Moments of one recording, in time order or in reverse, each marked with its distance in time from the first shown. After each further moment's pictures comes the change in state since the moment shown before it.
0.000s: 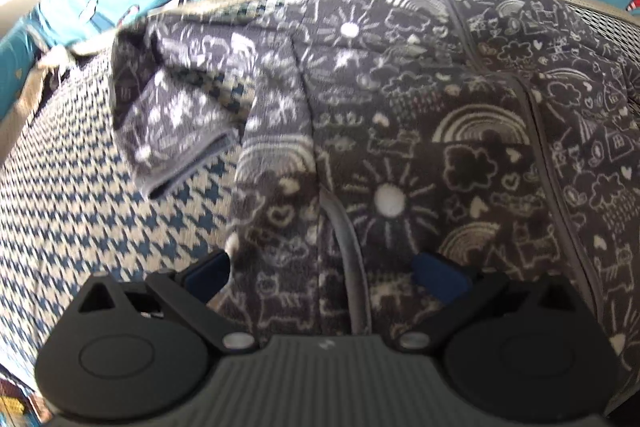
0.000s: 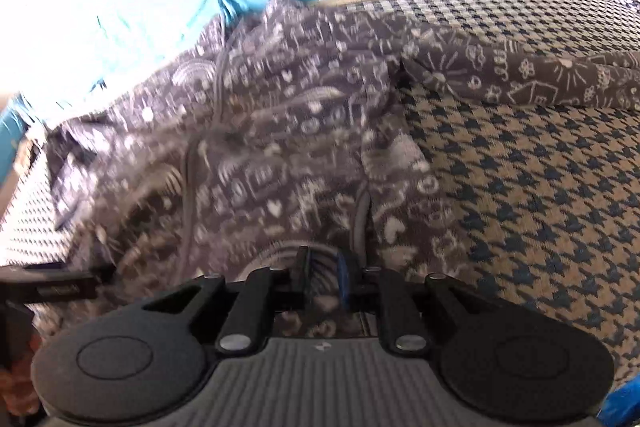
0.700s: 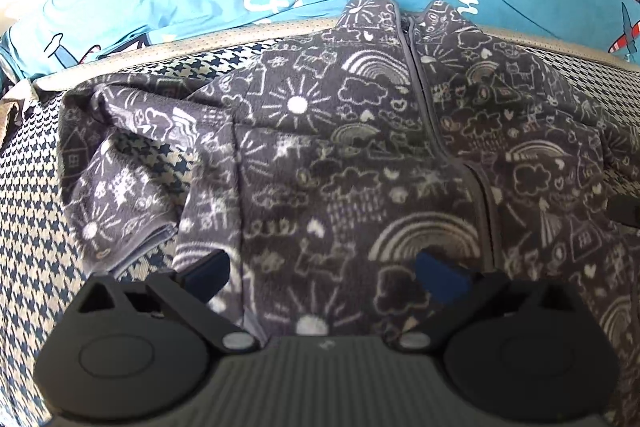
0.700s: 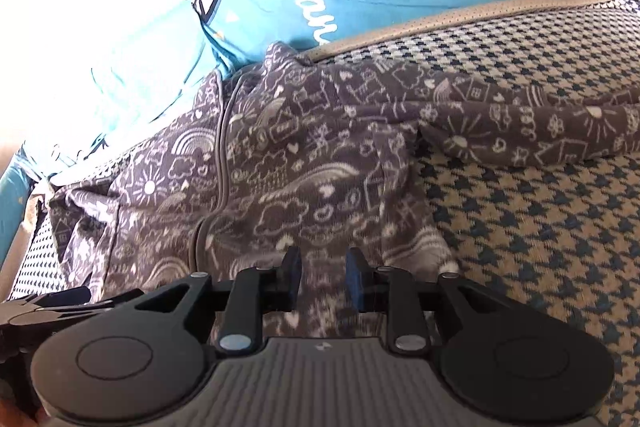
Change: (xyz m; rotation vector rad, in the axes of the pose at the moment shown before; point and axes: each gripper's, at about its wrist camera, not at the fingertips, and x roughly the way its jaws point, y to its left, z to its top) left arm 0.022 -0.022 0.054 -0.037 -0.048 -0.090; right arm 0.025 0.002 0.047 0.064 -0.078 0.024
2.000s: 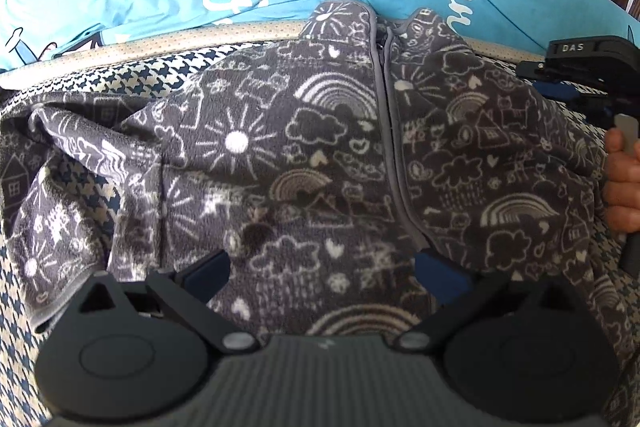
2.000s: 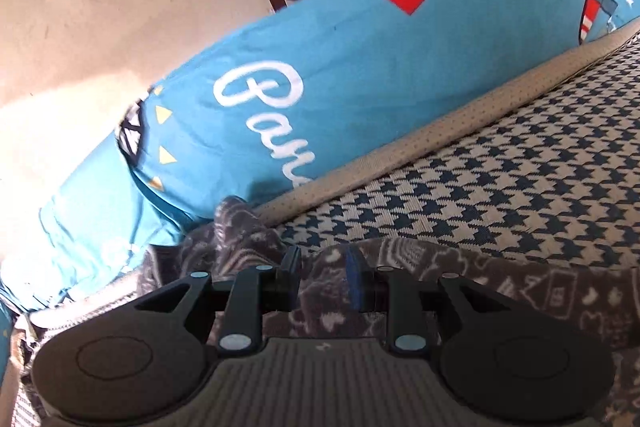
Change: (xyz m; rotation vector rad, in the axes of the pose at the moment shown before) left arm 0.032 -0.023 0.043 -0.065 0.051 -0.078; right arm 0.125 -0.027 0.133 0.138 -0.195 0.017
